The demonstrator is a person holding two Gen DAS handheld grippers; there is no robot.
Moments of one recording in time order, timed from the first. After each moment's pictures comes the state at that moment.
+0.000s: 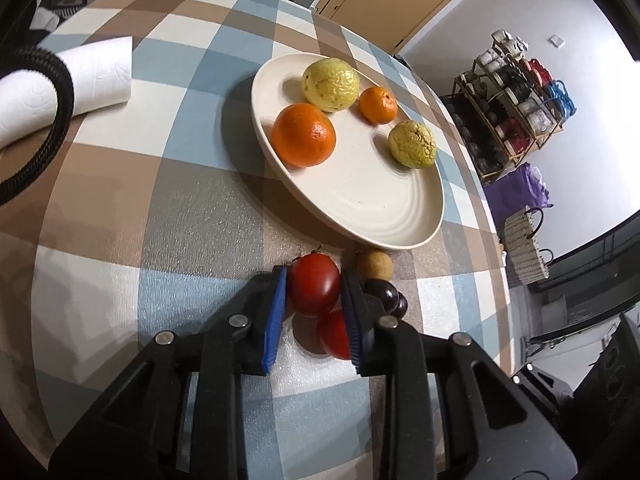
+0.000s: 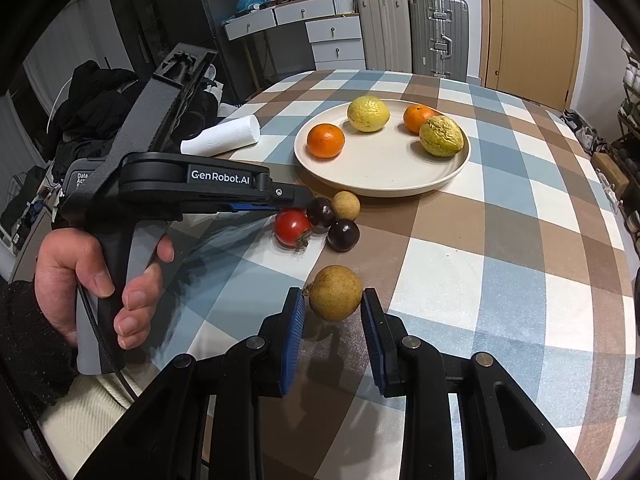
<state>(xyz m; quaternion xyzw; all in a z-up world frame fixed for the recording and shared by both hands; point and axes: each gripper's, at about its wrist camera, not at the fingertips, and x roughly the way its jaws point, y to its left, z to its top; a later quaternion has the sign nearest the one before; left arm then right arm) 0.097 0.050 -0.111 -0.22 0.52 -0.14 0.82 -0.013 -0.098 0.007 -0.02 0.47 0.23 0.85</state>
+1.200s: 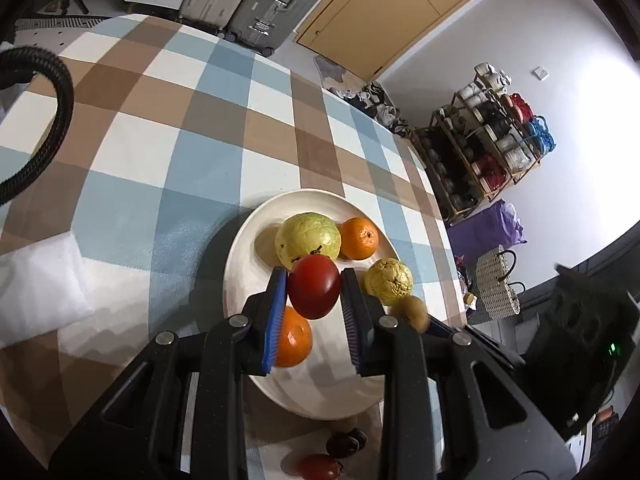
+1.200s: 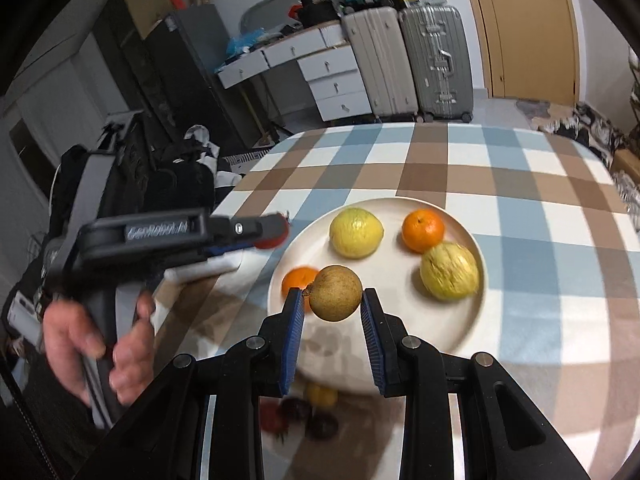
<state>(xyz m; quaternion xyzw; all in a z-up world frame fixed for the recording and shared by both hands) 0.227 0.078 -0.068 -0.25 0.48 -0.18 0.82 0.143 -0.095 0.035 0.07 0.44 0.25 0.86</state>
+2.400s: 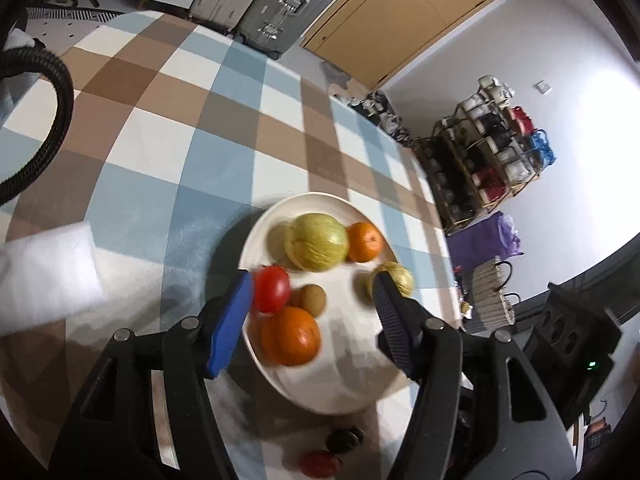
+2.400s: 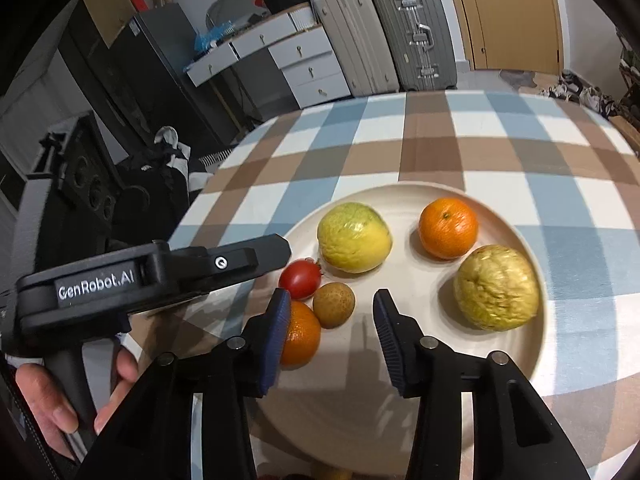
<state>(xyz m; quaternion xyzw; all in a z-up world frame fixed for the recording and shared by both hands) 0.211 0.085 -0.066 -0.28 0.47 -0.16 0.82 0.183 -0.067 -0.003 0.10 0.46 0.21 0.86</state>
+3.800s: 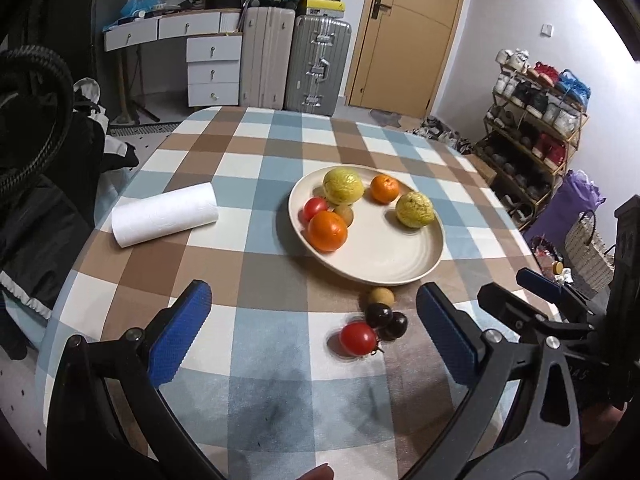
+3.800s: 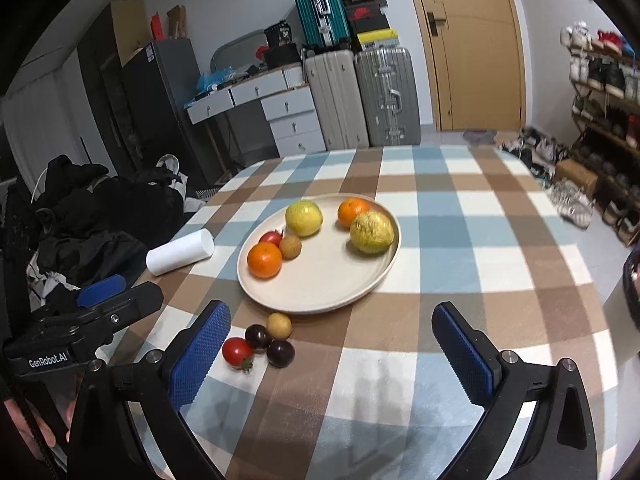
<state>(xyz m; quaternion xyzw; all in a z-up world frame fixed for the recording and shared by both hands) 0.027 0.032 -0.019 -0.08 0.38 -0.02 0.92 0.037 -0.151 0.039 0.07 0.37 0.17 0.91</state>
